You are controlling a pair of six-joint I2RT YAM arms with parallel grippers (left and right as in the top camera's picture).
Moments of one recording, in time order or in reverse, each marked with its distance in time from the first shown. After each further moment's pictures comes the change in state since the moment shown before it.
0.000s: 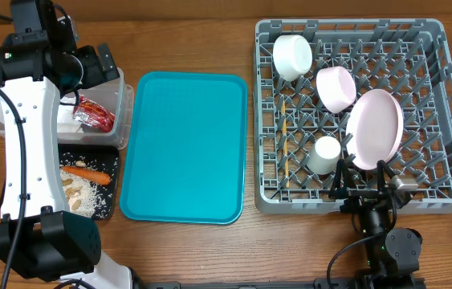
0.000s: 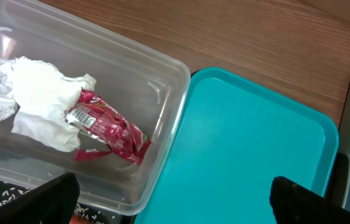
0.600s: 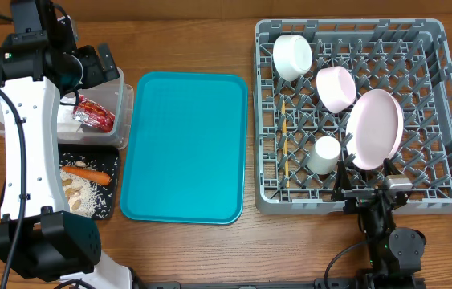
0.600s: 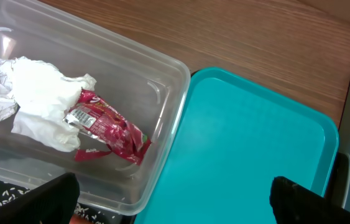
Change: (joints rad) left arm 0.000 0.000 0.000 0.000 0.000 0.000; right arm -0.072 0.000 0.000 -0.002 -0.066 -0.254
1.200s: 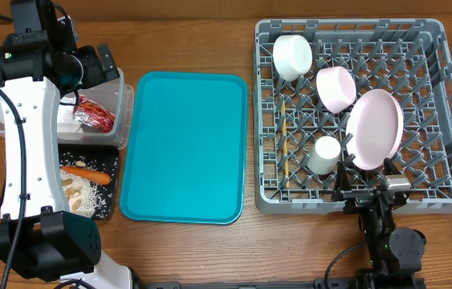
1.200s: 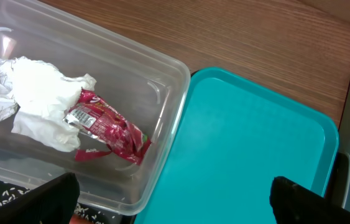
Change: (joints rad) left arm 0.000 0.000 0.000 0.000 0.000 0.000; right arm -0.001 0.000 0.000 0.000 -0.002 -0.018
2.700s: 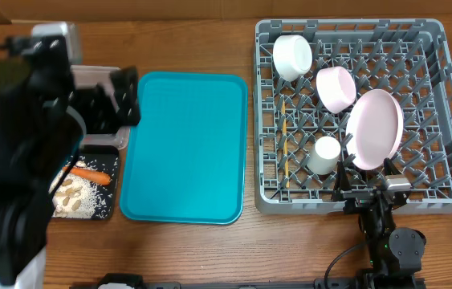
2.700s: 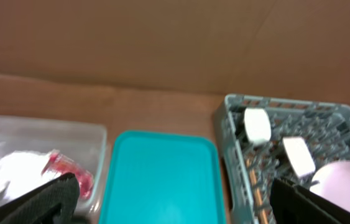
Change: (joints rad) left arm -0.259 -0.583 0.013 -0.032 -0.015 0.003; right arm 0.000 0.000 0.000 0.000 0.000 0.000
